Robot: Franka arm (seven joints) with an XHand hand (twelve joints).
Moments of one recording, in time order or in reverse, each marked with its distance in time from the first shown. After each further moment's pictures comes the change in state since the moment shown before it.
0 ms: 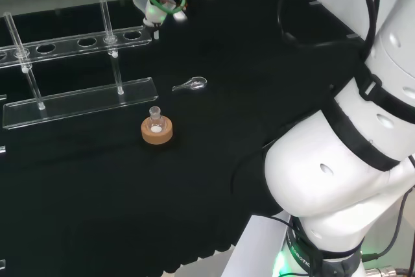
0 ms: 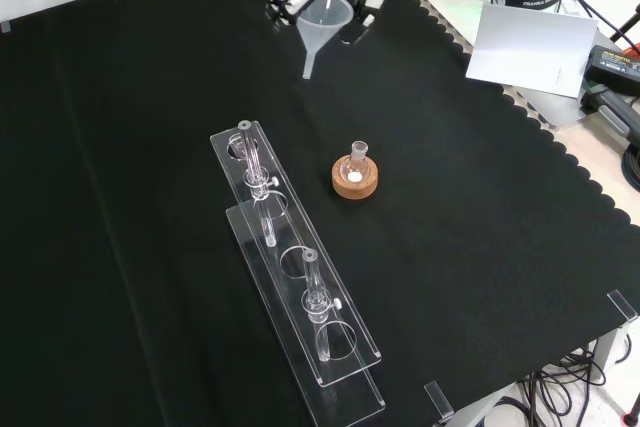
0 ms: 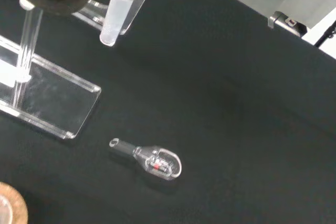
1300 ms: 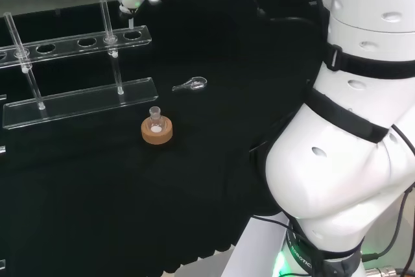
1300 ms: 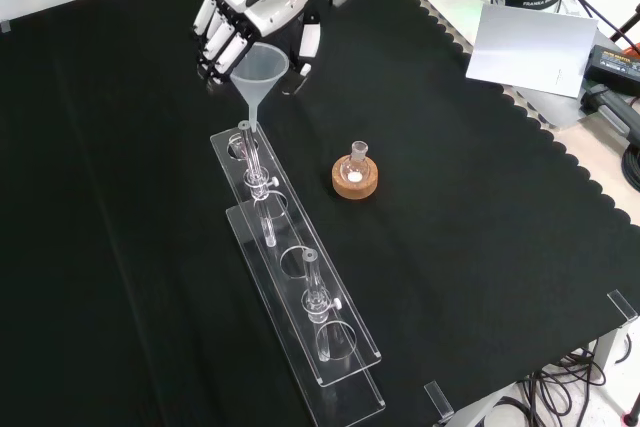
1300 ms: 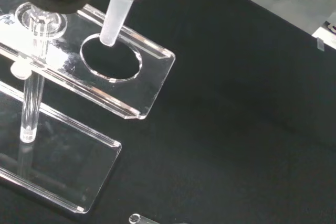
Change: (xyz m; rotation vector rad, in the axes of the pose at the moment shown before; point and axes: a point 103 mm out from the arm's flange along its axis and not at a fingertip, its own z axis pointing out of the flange) arm 0.021 0.112 0.003 0.011 0.040 -0.095
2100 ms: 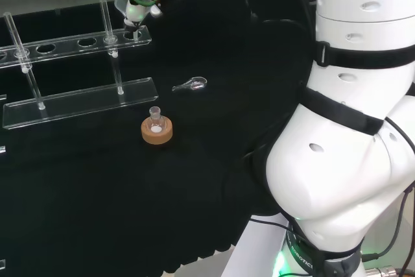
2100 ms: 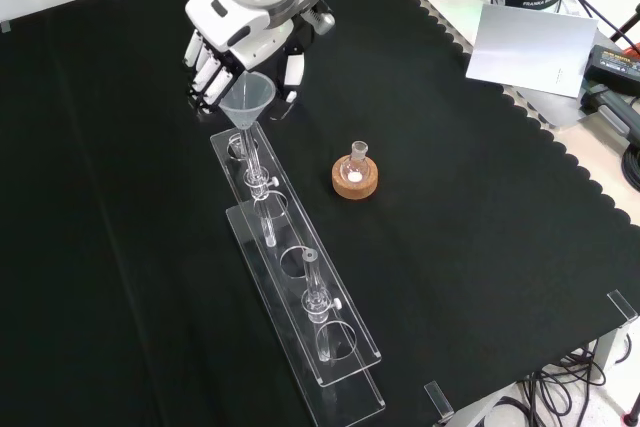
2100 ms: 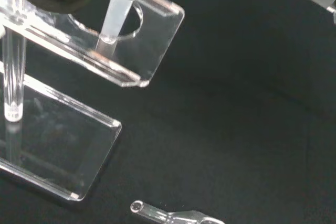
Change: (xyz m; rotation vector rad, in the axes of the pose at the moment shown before) arm 0.004 0.029 0.045 0.049 0.009 -0.004
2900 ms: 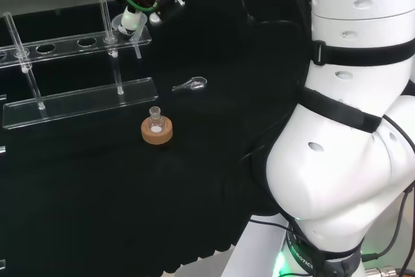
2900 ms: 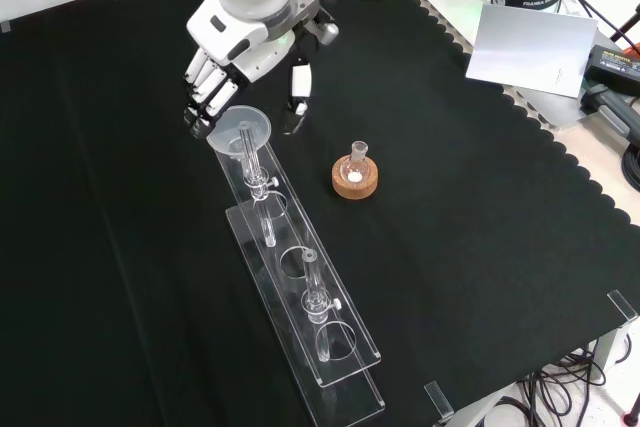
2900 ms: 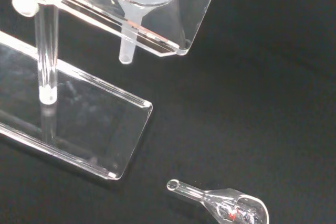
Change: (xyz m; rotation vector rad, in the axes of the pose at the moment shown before) arm 0.012 -0.004 0.011 0.043 0.072 -0.025
